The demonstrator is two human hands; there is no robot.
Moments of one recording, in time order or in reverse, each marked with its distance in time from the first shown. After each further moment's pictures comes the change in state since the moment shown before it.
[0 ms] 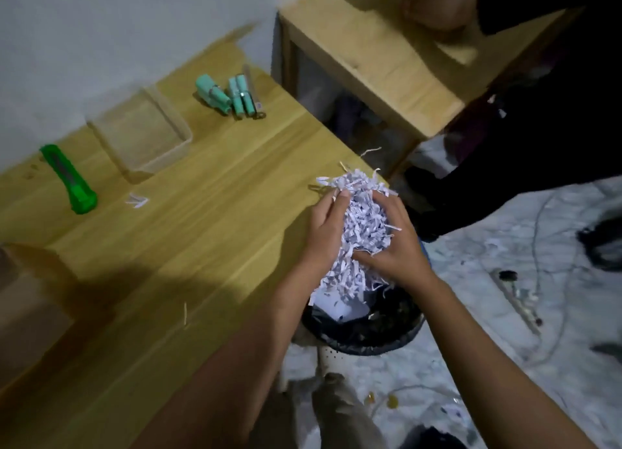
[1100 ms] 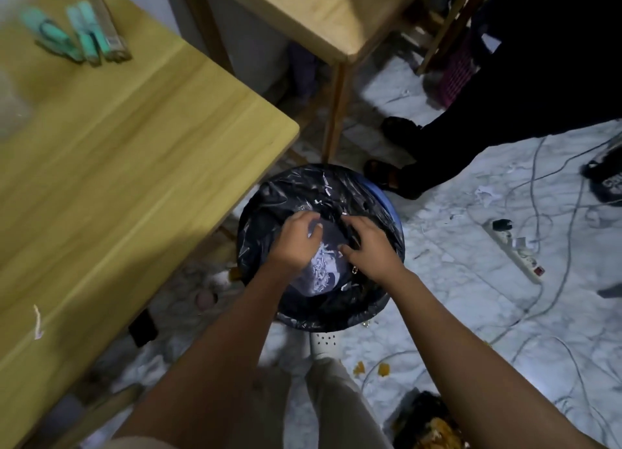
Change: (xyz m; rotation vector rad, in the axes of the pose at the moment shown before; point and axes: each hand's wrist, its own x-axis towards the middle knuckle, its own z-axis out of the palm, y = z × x) left_hand 0.037 -0.177 0.070 0.886 -0.192 -0.013; right_hand -0.077 0.167 -0.011 -0.114 -0.228 0.492
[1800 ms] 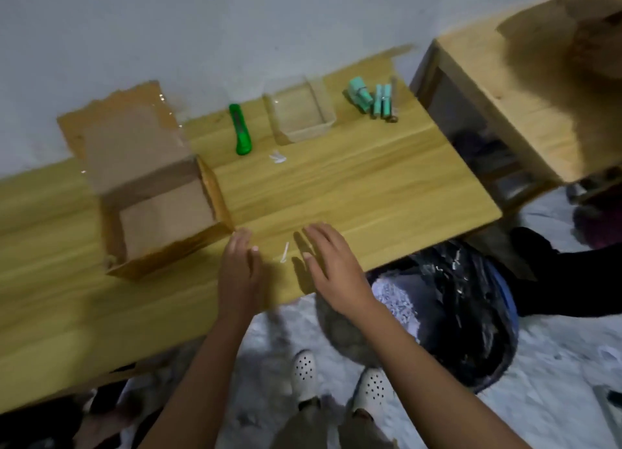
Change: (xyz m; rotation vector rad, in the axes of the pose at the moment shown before) left_hand -0.233 -0.137 -0.221 -0.004 0.867 -0.329; right_hand -0.068 -0.279 0.136 -0.099 -0.192 -0.731
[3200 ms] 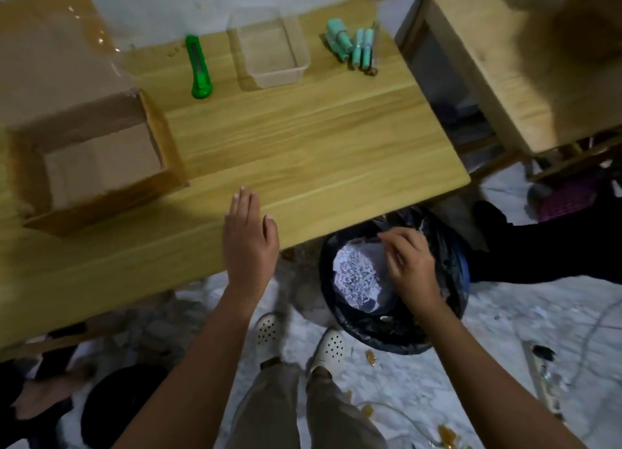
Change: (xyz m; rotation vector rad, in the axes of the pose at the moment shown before) left_hand -0.030 0.029 0.074 0.164 0.076 0.125; right_hand -0.091 0.128 -0.067 -0.194 0.286 0.034
